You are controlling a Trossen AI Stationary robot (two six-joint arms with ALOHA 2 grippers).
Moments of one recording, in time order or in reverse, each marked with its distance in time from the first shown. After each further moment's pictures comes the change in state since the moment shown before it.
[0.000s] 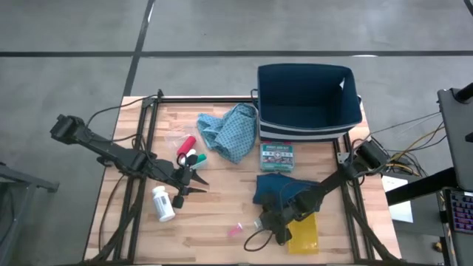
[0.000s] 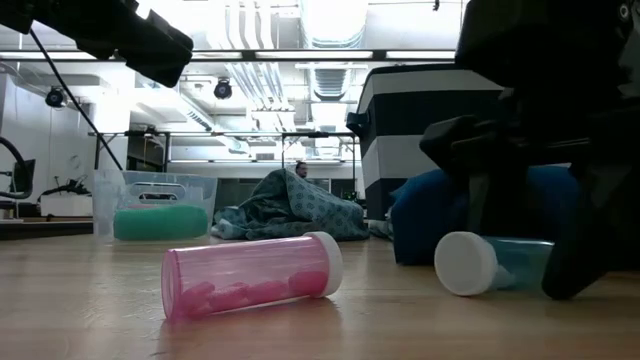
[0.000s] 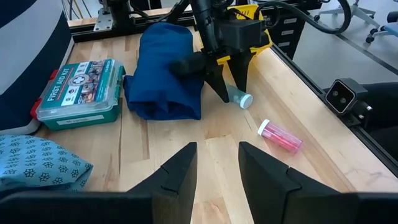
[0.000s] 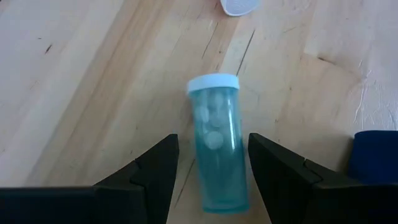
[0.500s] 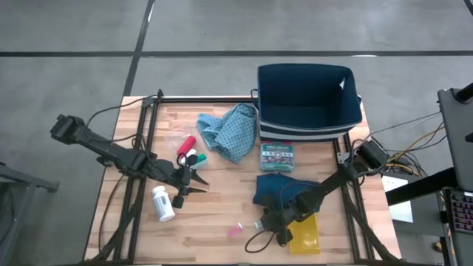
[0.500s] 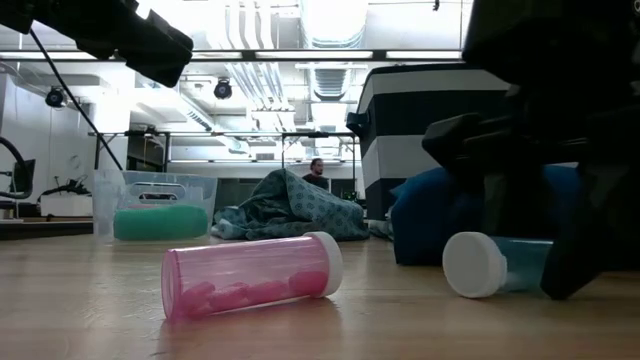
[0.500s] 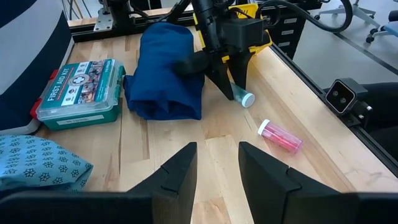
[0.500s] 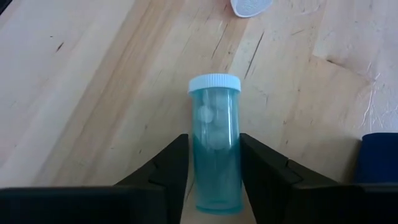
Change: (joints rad) left arm 0.000 -0.001 0.000 0.000 0.000 0.000; right arm 0.001 -0.008 -0.002 0.001 0.000 -0.008
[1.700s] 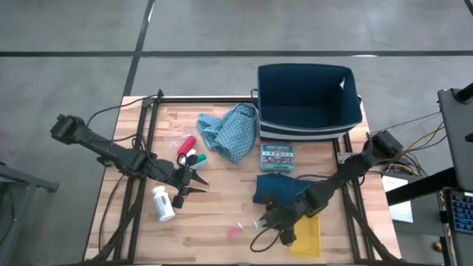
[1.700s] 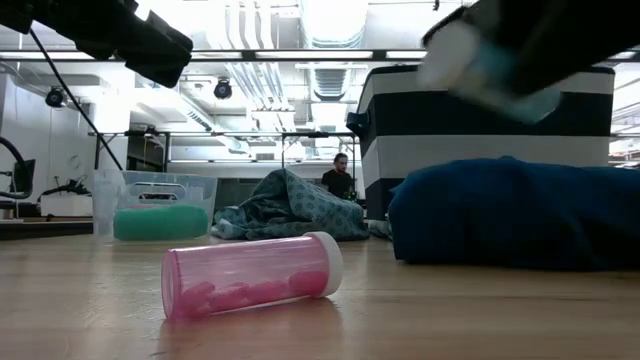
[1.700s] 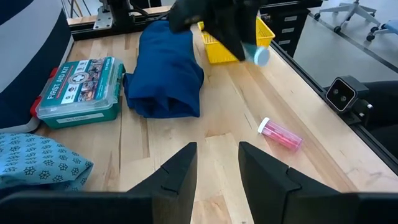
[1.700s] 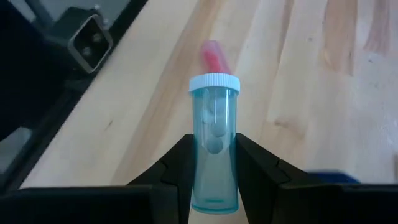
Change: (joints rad) left arm 0.000 0.000 0.001 -0.008 0.000 0.000; right arm 0.020 -0.209 0.030 -0.072 0.025 0.021
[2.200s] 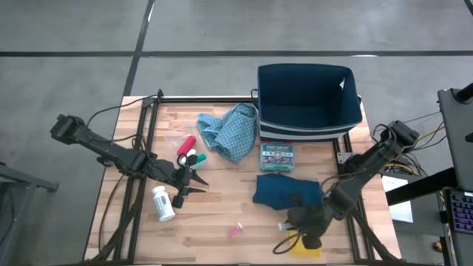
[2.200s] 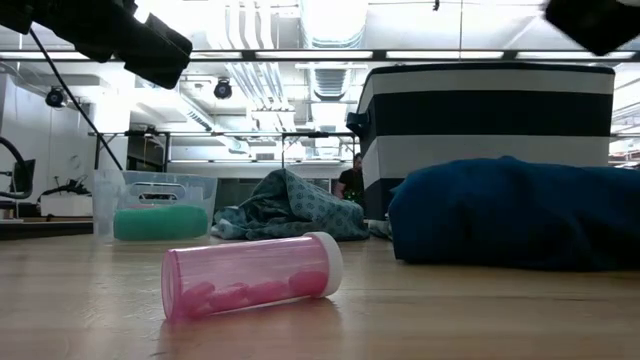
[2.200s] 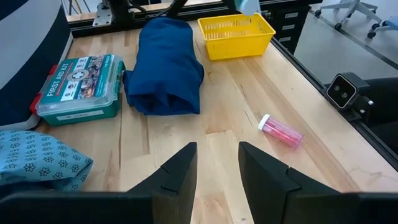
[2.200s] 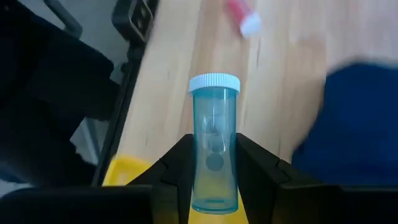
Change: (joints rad) left arm 0.000 0.000 0.000 -0.011 0.000 0.000; right arm 0.164 -0.224 0.000 -0.353 0.032 0.428
